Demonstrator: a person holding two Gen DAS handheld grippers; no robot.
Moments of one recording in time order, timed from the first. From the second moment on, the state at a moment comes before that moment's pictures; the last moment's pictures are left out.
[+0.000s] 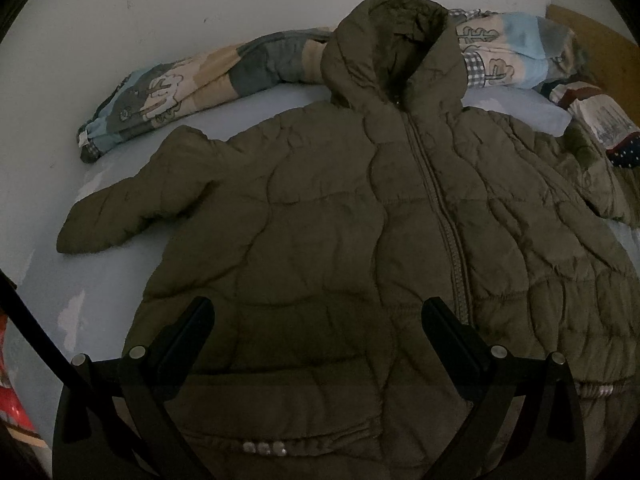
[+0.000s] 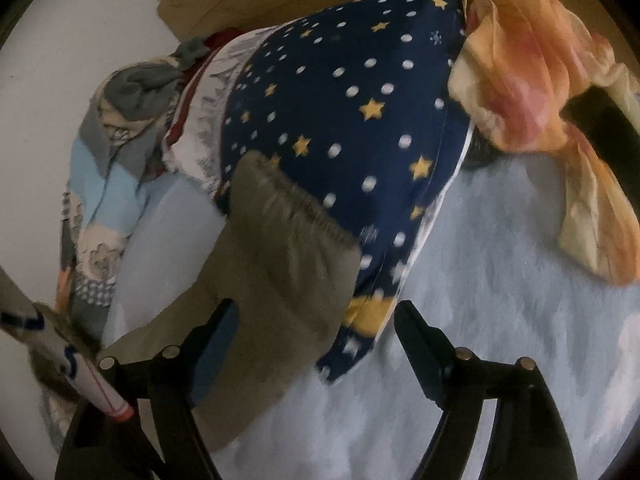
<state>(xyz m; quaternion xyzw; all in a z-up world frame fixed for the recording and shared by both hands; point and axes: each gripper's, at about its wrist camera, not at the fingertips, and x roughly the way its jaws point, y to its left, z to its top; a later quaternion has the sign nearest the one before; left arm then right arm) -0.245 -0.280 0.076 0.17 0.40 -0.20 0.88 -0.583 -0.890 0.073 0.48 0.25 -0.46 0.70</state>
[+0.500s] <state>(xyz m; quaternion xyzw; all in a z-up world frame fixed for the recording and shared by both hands) -0.247 -0.283 0.075 0.17 0.40 -0.20 0.88 -0.577 -0.884 0.109 0.43 0.21 -0.47 0.74</state>
